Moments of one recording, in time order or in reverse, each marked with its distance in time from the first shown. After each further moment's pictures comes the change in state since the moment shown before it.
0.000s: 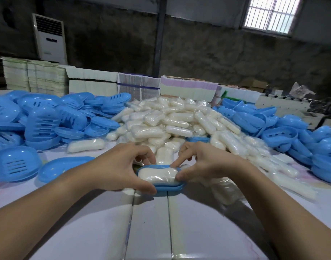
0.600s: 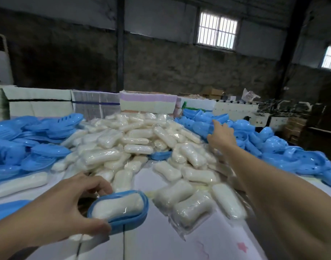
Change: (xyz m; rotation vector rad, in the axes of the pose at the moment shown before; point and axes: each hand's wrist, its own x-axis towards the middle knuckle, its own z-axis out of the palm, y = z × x) left_hand 0.012 -0.020 0.009 -0.028 0.052 0.110; right_hand -0.002 0.174 -0.102 -0.317 0.712 0.862
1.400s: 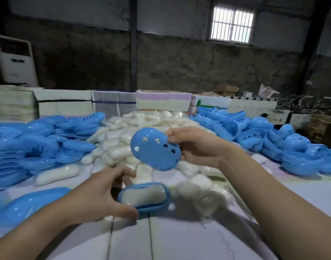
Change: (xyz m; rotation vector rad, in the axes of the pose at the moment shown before) left_hand -0.007 0.006 0.004 -0.161 -0.028 -0.052; right_hand -0.144 -0.117 -0.052 1.270 -1.109 -0.394
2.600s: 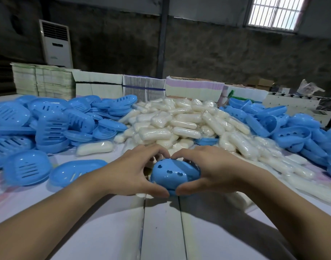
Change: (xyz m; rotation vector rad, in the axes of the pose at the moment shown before) left_hand 0.000 0.006 -0.005 0.030 -0.029 0.053; right_hand -0.013 0.031 0.046 -1.498 -0.048 -0.069
